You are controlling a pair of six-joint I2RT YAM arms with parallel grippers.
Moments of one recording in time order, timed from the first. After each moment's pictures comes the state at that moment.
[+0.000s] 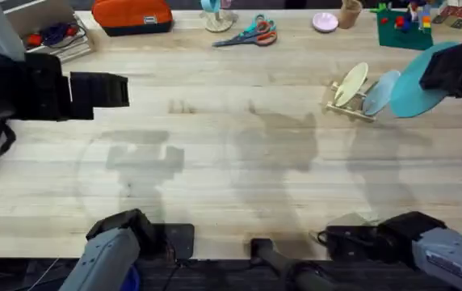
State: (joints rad) left arm 0.35 0.95 1.30 -1.34 0.19 0.29; right arm 0.30 1.07 1.44 -1.46 0.32 0.61
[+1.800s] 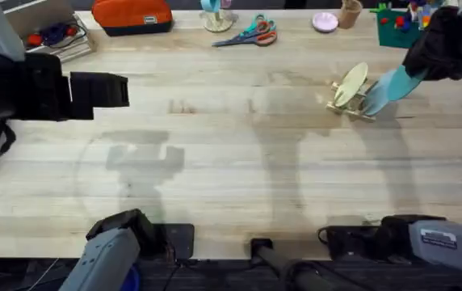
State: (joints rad) left arm 0.35 0.95 1.30 -1.34 0.19 0.29; right arm 0.01 1.39 1.44 -1.28 0.26 0.42
